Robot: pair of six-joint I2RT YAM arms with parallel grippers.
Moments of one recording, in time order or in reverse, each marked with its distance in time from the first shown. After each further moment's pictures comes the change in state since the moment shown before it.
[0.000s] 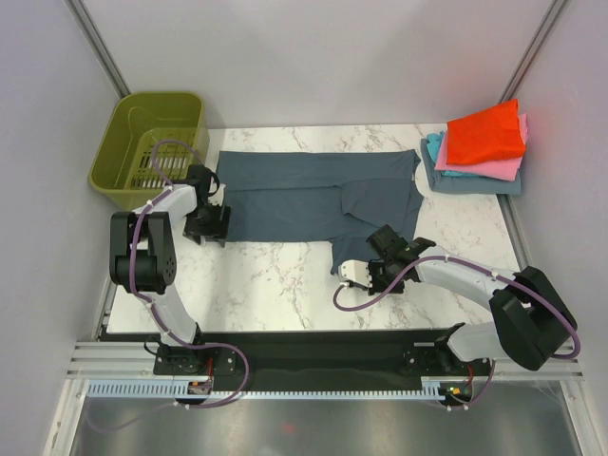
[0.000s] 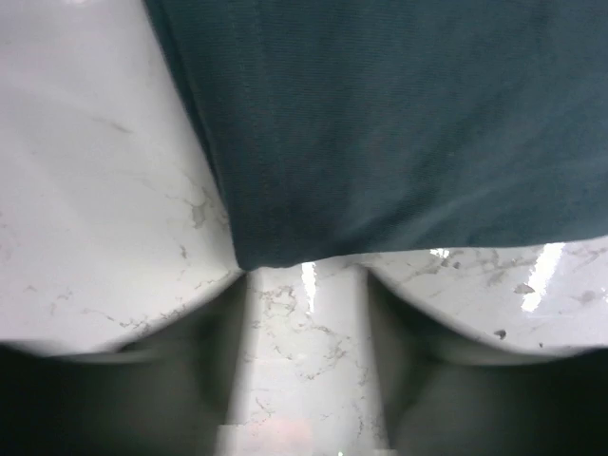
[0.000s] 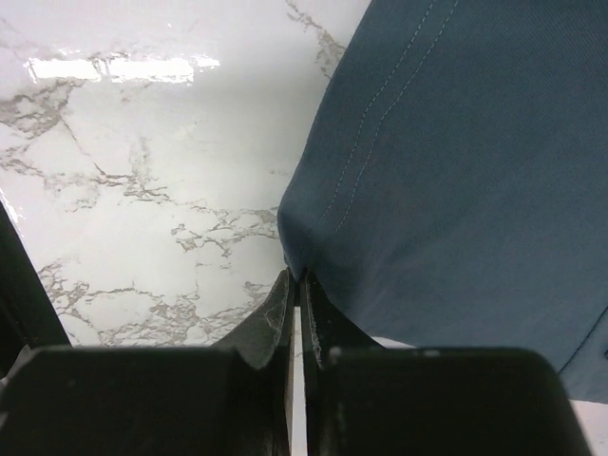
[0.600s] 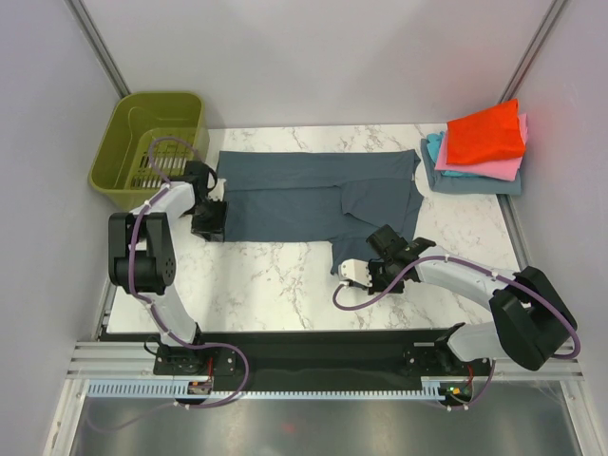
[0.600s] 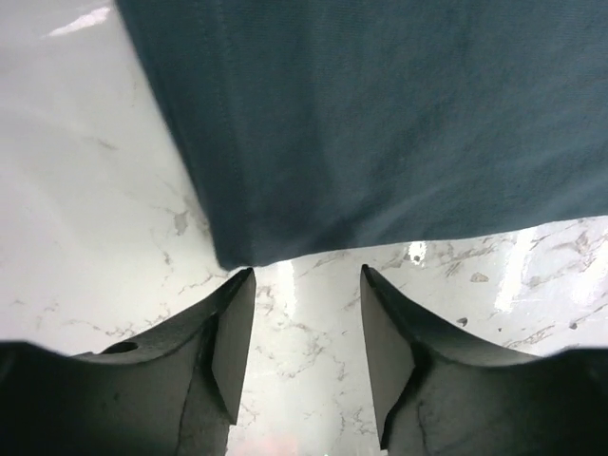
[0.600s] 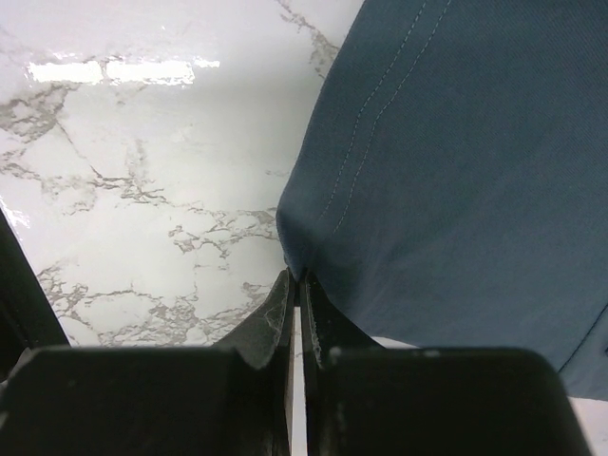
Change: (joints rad) left arm 0.008 -0.005 0.032 -0.013 0.095 -0.006; right arm 0.000 0.000 0.000 0.006 0.003 0.011
